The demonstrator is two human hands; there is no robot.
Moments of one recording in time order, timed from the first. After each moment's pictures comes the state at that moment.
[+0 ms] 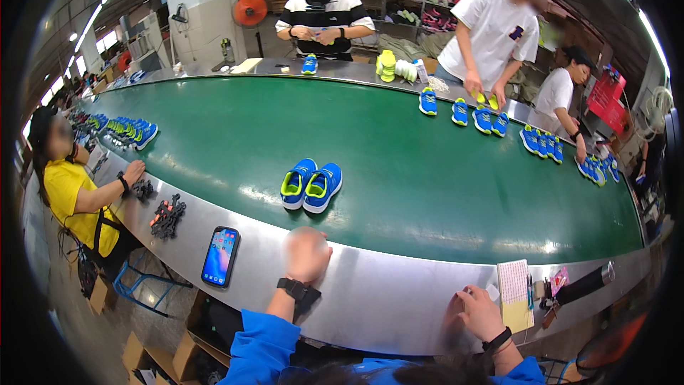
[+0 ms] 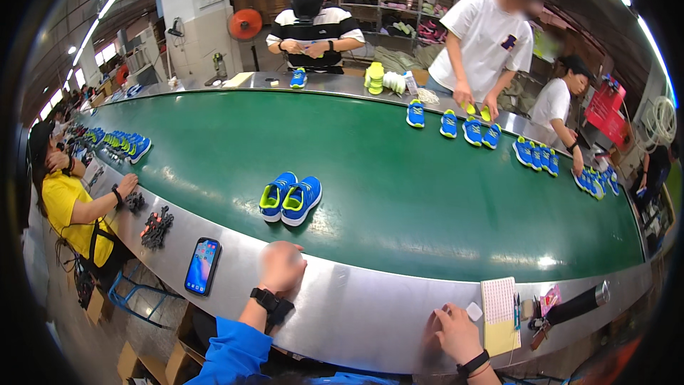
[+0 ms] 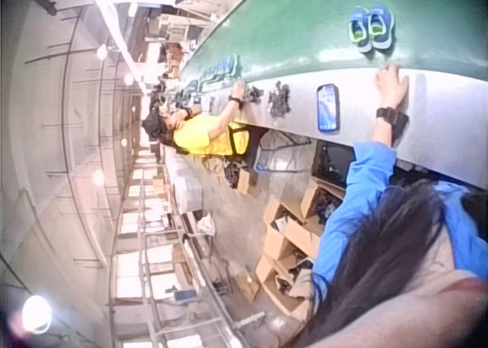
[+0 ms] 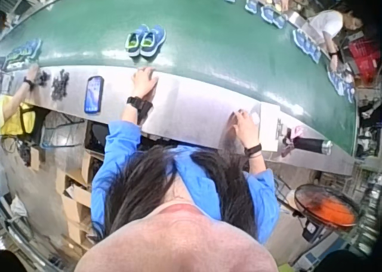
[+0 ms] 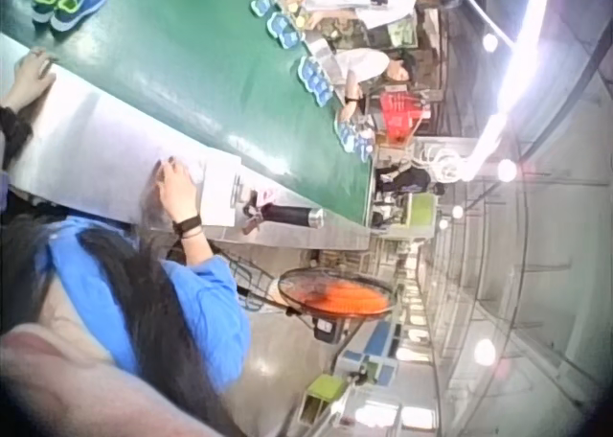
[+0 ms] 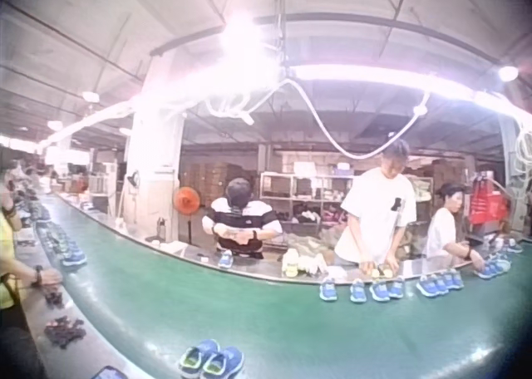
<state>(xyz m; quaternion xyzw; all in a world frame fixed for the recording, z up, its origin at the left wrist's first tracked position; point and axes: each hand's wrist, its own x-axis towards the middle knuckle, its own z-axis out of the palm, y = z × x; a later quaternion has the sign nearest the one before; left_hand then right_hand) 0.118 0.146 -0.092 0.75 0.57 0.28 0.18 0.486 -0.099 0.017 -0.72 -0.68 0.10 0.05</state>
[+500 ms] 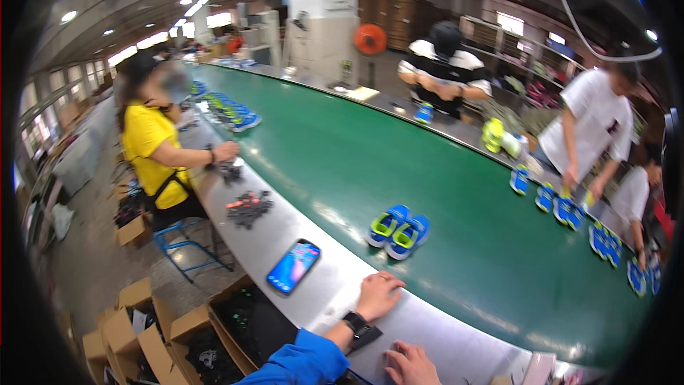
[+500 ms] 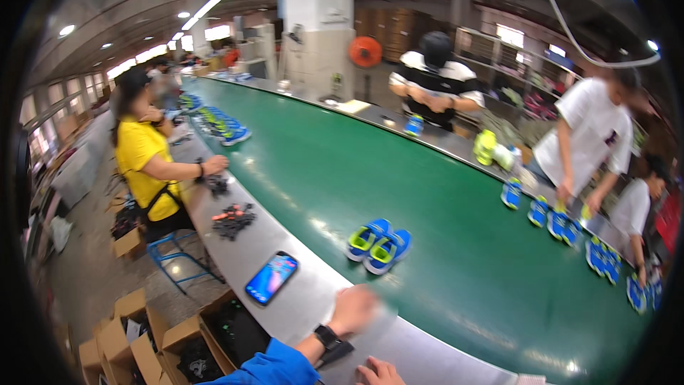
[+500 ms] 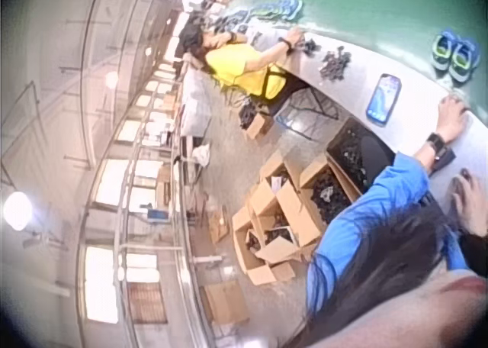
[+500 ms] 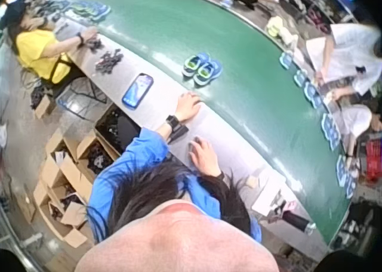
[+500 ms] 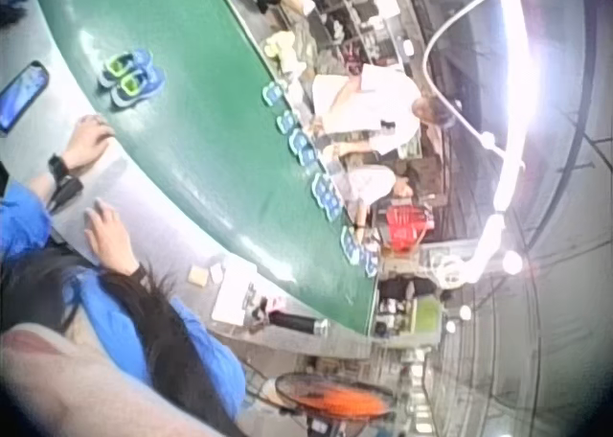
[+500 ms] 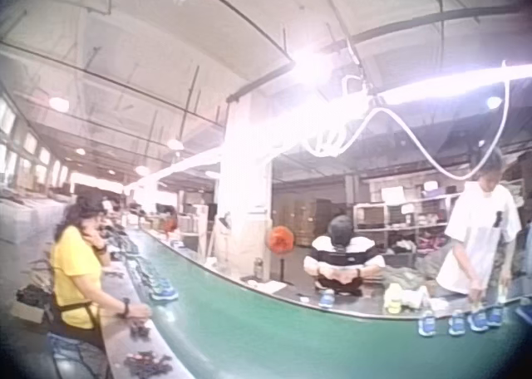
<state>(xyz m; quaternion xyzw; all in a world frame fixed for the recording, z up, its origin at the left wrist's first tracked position) 0.121 0.137 -0.090 0.75 0.55 0.34 0.13 0.302 -0.031 -0.015 -0.45 -0.85 0.20 0.20</state>
